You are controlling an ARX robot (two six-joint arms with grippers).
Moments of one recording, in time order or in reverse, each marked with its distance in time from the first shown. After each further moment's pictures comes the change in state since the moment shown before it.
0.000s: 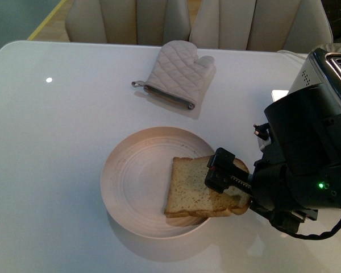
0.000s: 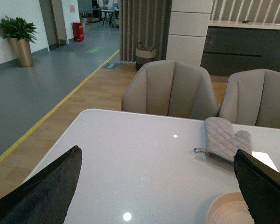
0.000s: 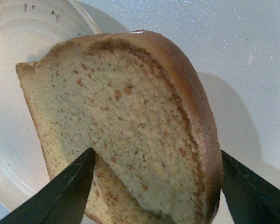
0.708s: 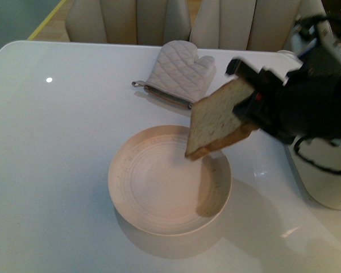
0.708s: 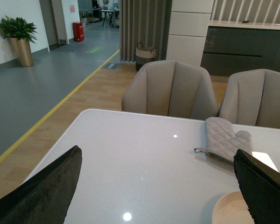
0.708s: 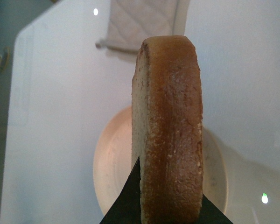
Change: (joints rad) left arm 0.000 0.000 0.000 0.000 0.000 0.000; right arm -0.041 -0.421 -0.071 0.090 0.042 -0.087
